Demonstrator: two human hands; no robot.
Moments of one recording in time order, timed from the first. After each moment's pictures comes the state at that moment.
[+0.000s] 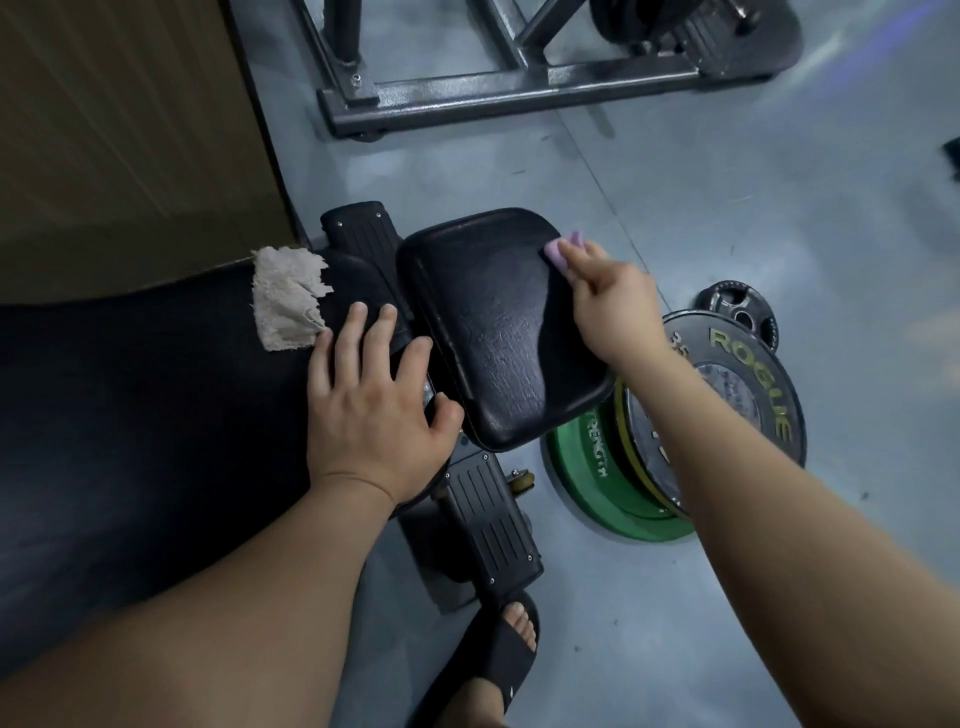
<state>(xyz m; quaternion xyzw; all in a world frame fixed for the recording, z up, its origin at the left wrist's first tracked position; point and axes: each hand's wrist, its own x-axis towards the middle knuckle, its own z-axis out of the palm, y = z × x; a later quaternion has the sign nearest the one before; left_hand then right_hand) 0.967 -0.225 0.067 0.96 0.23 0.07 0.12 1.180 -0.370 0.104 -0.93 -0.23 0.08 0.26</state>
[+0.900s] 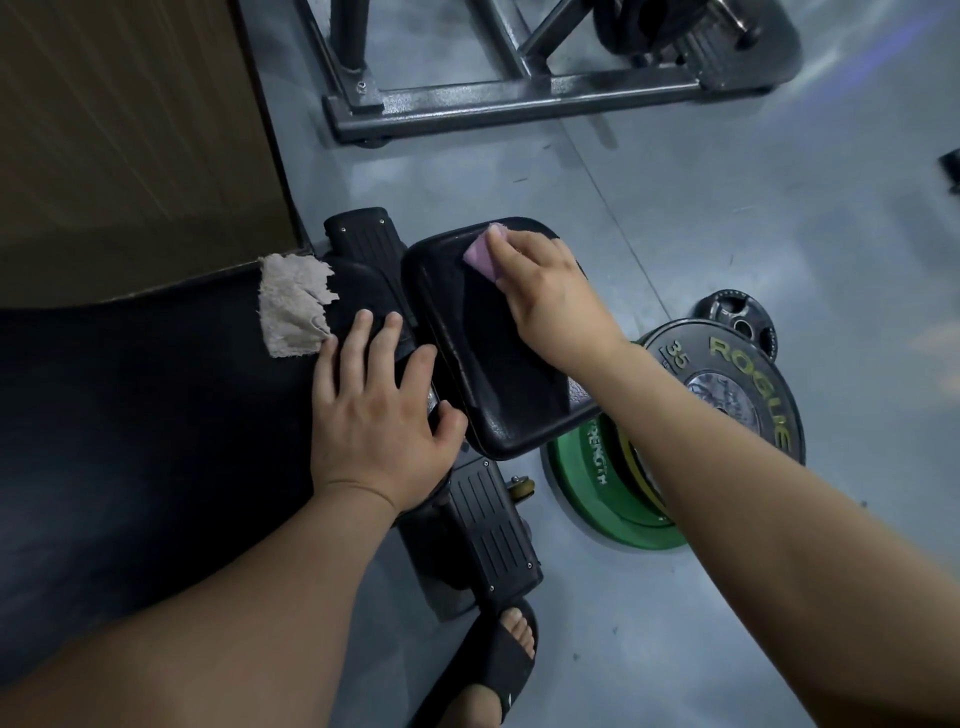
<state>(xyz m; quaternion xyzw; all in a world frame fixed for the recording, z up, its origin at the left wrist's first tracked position) 0.967 -0.223 0.068 0.96 0.23 0.06 0.12 1.171 -0.324 0.088 -0.86 -0.48 -0.05 0.14</state>
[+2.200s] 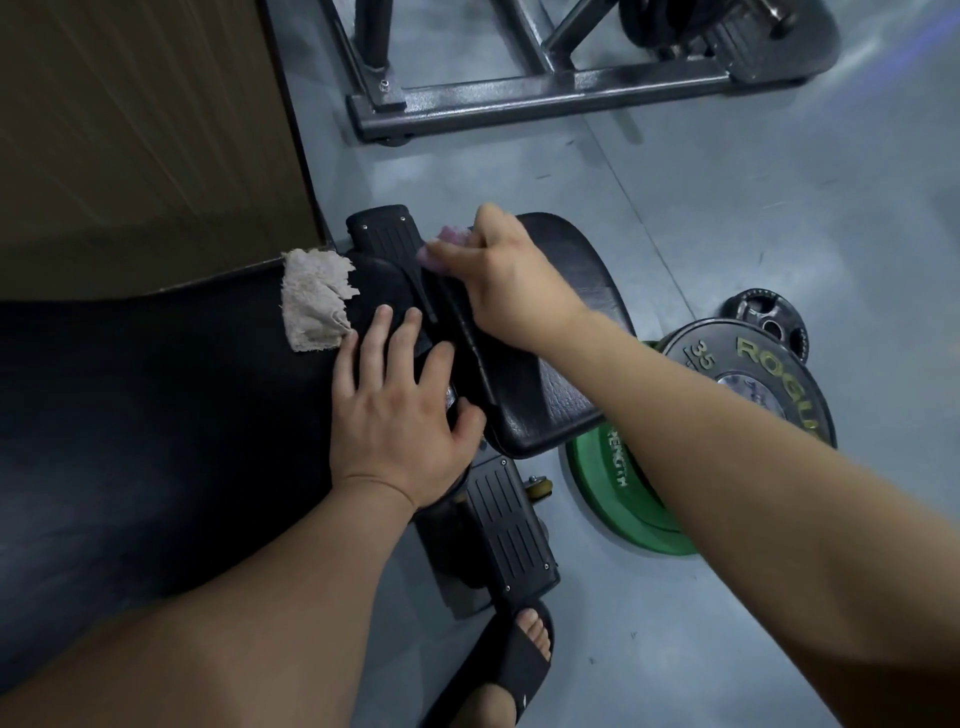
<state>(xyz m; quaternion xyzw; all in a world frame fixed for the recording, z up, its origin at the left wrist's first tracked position) 0.967 -0.224 0.068 0.96 0.23 0.07 0.13 1.151 -0.265 0.089 -0.80 -0.57 -0.06 0.18</state>
